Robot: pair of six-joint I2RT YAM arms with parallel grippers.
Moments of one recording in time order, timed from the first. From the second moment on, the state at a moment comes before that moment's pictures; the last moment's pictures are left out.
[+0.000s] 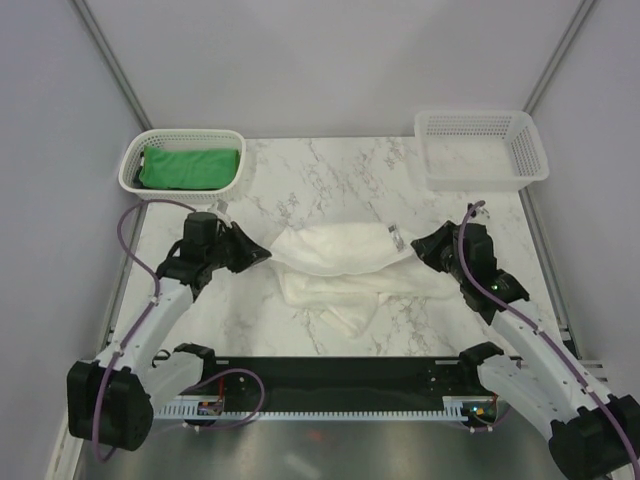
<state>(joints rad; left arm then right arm) -0.20 1.04 0.65 -0.32 0.32 -0.76 0.34 0.85 0.60 -0.26 0.07 0.85</state>
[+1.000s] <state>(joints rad) -0.04 1.95 2.24 0.02 0.52 -1.19 0.03 1.89 2.29 0.02 -0.12 0.77</state>
